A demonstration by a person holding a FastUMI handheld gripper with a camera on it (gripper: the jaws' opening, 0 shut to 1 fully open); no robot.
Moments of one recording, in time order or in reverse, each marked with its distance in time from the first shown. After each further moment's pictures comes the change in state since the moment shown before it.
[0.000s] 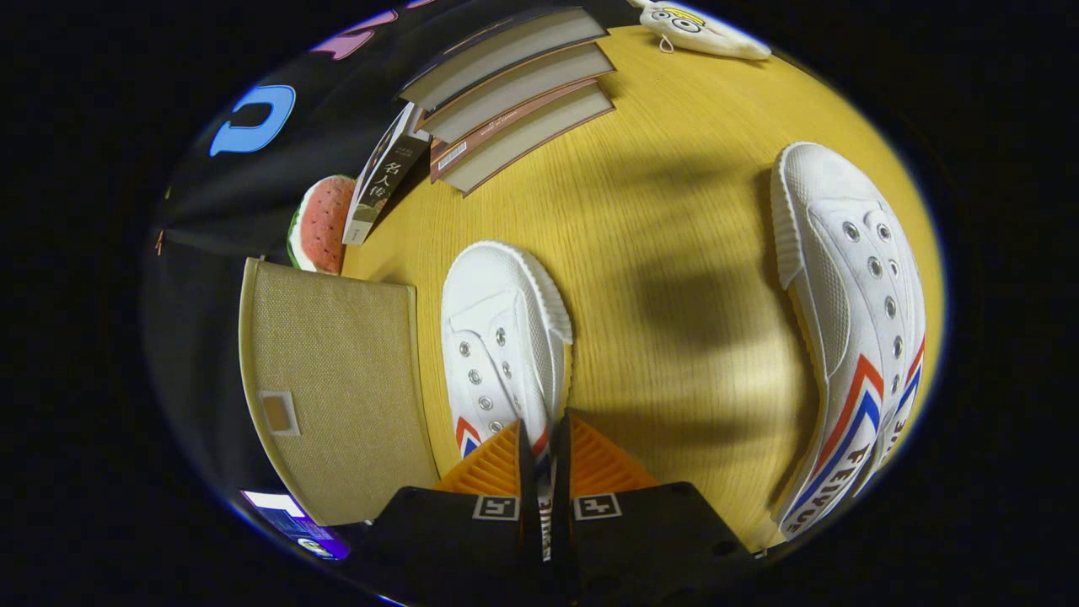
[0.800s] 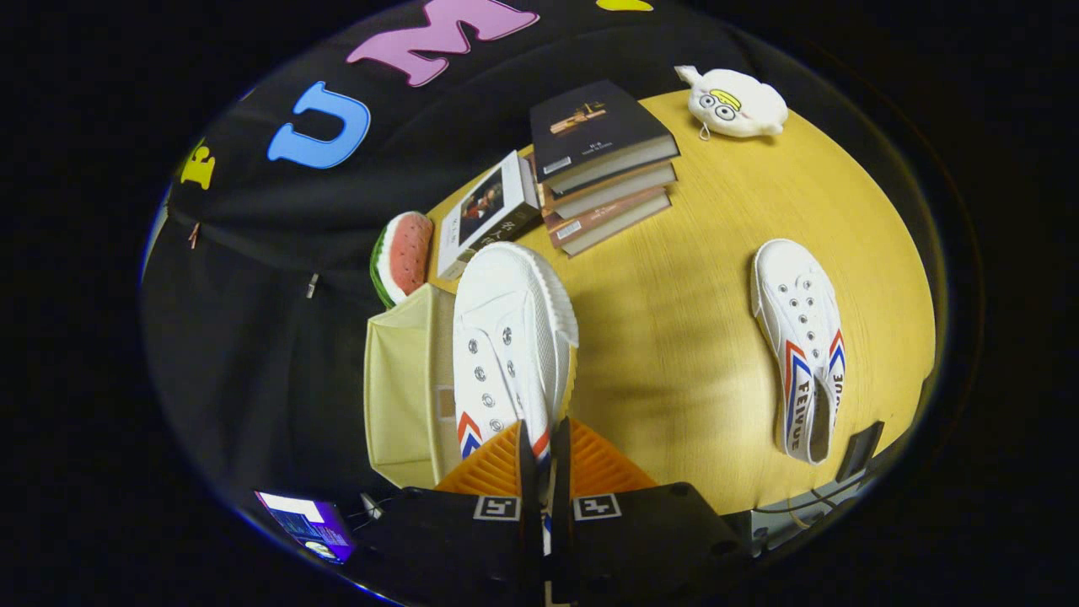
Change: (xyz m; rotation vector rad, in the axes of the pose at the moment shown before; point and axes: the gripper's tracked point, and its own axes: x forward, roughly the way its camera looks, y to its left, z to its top) arm -0.126 0.118 0.007 -0.044 -0.188 0.061
